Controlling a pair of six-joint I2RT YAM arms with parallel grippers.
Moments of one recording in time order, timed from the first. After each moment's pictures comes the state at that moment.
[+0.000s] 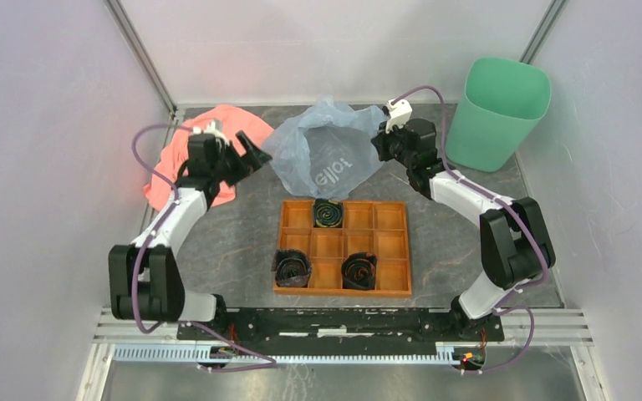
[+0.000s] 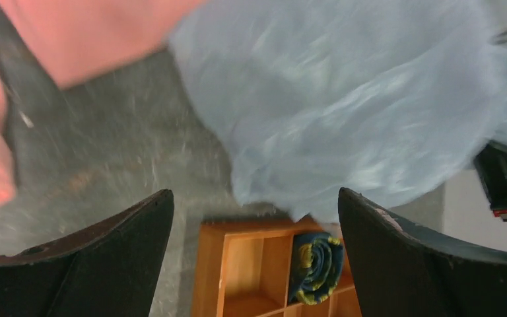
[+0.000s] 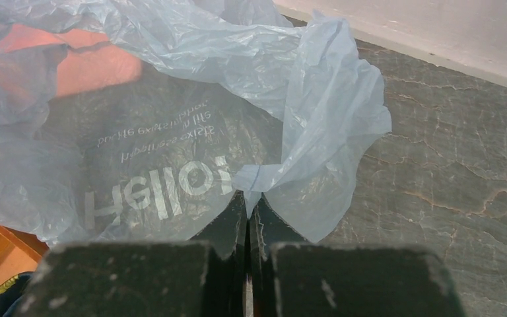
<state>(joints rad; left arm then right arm) -0.07 1.35 0.99 -0.14 0.25 -0.57 0.36 1.64 1.05 0.31 -0.14 0.02</state>
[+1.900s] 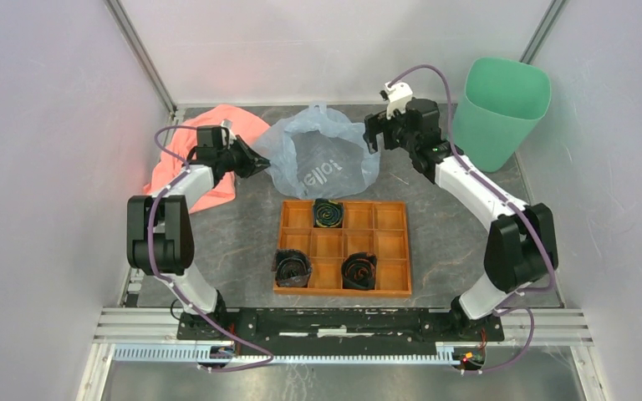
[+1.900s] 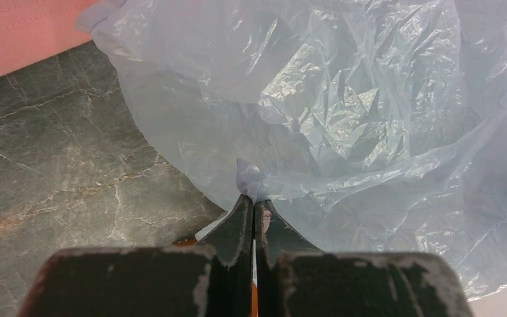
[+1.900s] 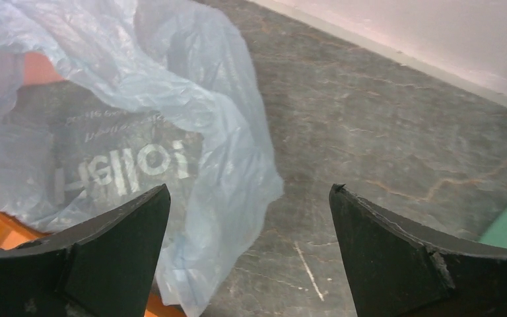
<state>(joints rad) 0.00 1.70 1.08 -0.07 0.54 -0.74 0.36 1.60 1.25 -0.03 -0.07 -0.07</state>
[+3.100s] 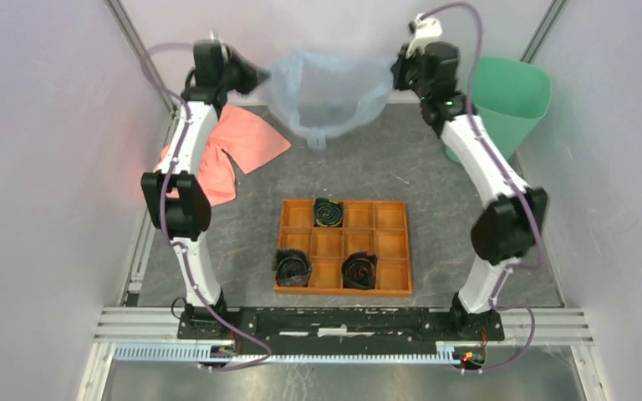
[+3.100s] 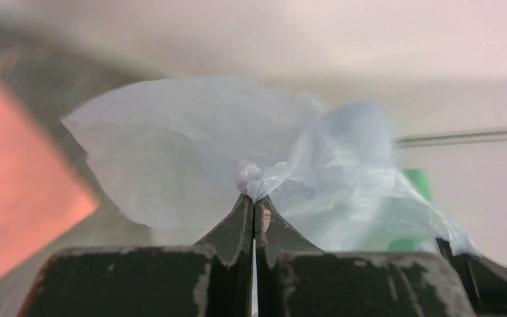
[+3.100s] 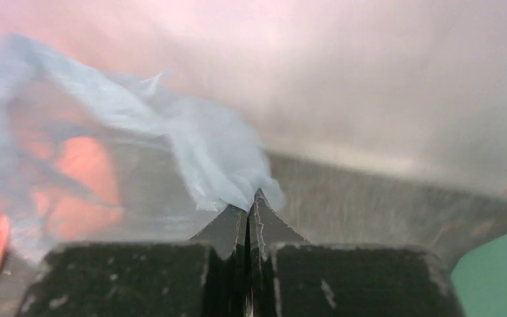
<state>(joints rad) -0.05 2.05 1.90 -0.33 0.37 -0.87 0.27 1.89 1.79 -0.16 -0.02 0.11</state>
